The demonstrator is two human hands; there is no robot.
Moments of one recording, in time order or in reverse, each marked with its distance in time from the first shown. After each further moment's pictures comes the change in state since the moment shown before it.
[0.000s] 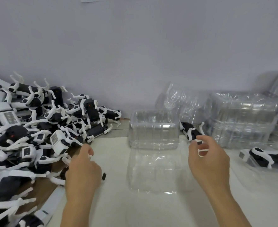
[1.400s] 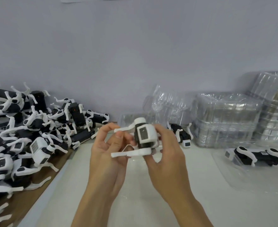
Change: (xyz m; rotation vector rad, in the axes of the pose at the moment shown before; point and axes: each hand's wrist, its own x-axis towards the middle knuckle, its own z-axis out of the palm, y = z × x) left_hand -0.029 0.074 0.025 -1.589 -0.582 0.271; right_hand -0.019 -0.020 0.033 0.170 -0.112 -0.568
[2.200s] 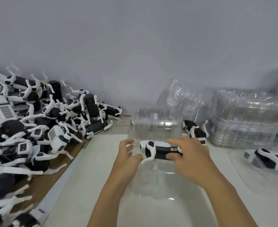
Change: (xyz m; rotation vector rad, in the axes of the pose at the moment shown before) left_hand 0.003 -0.040 -0.052 0.725 0.192 -0.440; right_hand 0.021 0.034 -0.015 -0.456 -0.509 0.273
